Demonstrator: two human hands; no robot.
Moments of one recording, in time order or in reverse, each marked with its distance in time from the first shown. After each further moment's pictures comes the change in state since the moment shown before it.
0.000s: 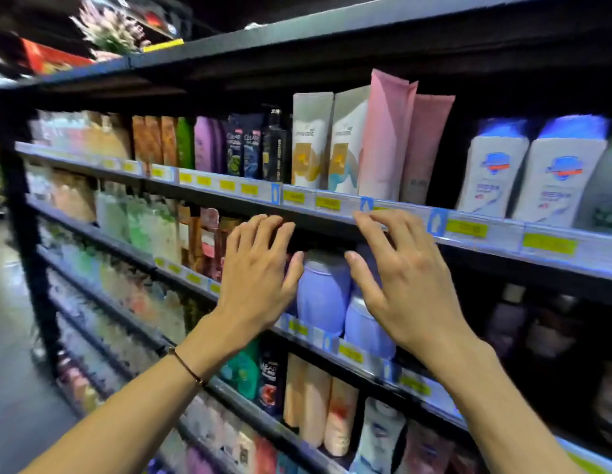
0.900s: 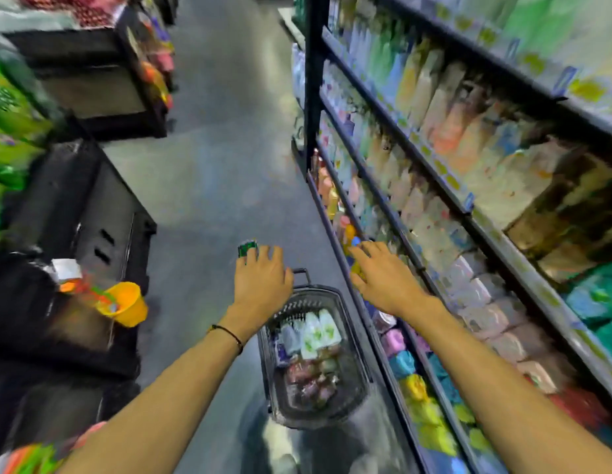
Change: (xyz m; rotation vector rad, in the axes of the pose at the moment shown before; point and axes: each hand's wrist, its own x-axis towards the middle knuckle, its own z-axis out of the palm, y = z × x) left_hand -0.439 -0.465 -0.037 0.433 -0.875 -0.915; right_hand -0.112 -0.486 0.462 0.606 -0.996 -0.501
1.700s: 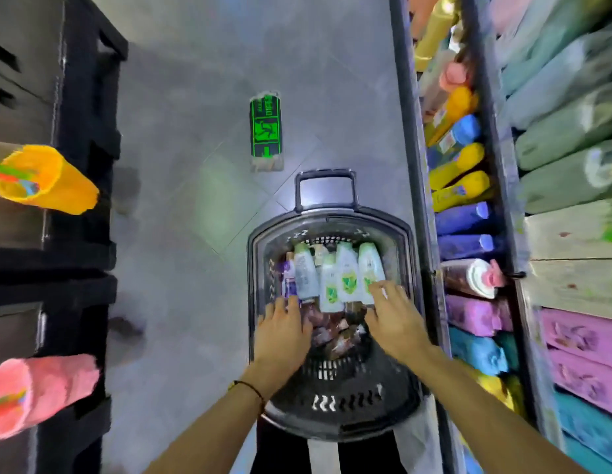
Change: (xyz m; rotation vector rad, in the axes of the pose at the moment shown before) left_hand 0.030 -0.033 0.483 -0.190 -0.754 -0.413; right_hand 0.081 0.101 0.509 0.217 -0.596 0.163
